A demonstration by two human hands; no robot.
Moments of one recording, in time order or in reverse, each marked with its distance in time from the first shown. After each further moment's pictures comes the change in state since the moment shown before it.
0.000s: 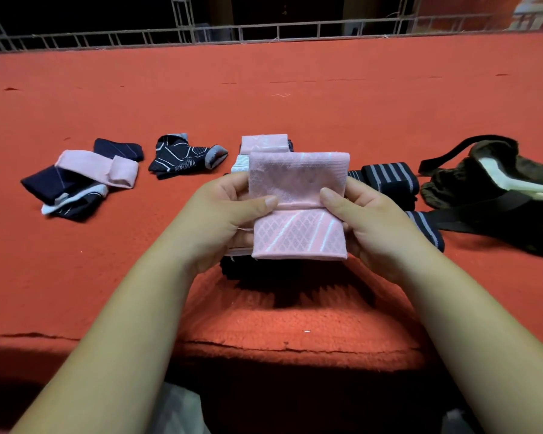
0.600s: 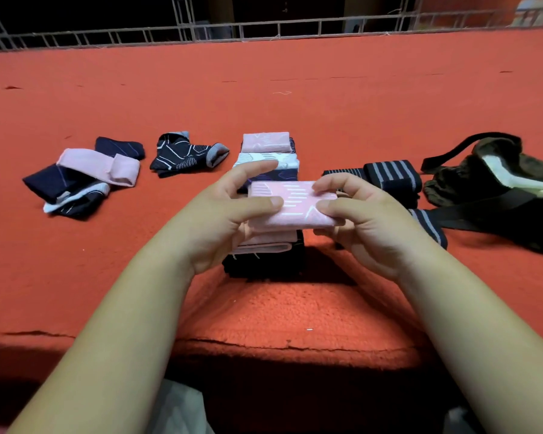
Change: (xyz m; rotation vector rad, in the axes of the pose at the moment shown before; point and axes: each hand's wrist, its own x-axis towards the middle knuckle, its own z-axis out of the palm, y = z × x) left_hand -0.004 0.007 0.004 -0.117 0.019 -0.047; right_hand 0.000 -0.008 0.013 0.101 0.053 0.025
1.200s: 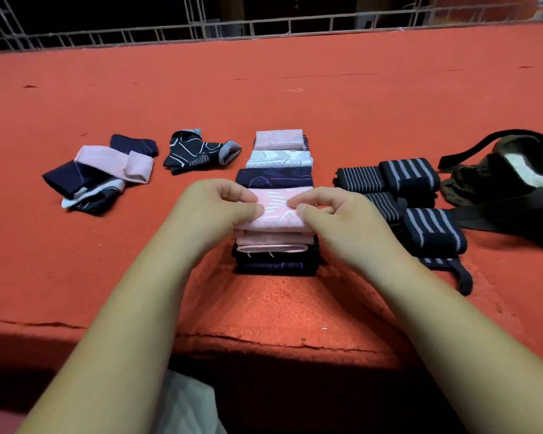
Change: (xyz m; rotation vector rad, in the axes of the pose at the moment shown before) left_hand 0.004 -0.007 -0.038 0.561 0.344 0.047; right_hand 0.010 0.022 0.031 -0.732 0.130 -0.184
